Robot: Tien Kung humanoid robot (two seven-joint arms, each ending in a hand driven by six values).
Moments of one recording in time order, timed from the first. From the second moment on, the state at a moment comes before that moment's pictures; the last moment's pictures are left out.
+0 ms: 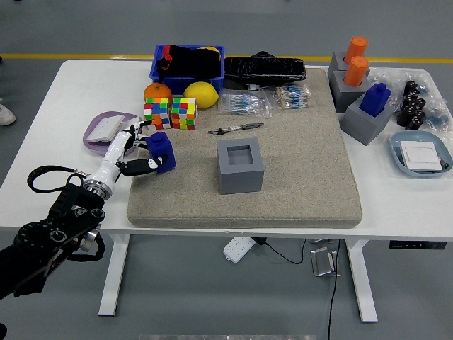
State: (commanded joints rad) left arm -0.63 0.23 -0.45 -0.71 0.76 0.40 -0.38; right arm 0.06 -0.33 1.99 0.19 -1.69 0.16 -0.21
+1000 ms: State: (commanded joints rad) left arm -0.64 0.24 -0.41 -0.72 0.77 0.41 -0.39; right arm 0.07 -0.33 1.98 0.19 -1.67 0.16 -0.21
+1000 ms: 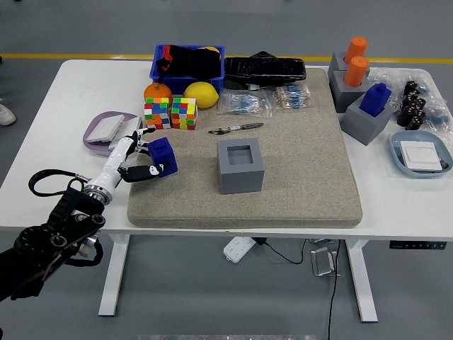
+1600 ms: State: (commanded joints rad) left arm -0.70 0.25 -0.47 -0.87 0.86 0.39 -0.33; right arm 0.06 -0.34 1.97 0.18 -1.67 0.16 -0.21
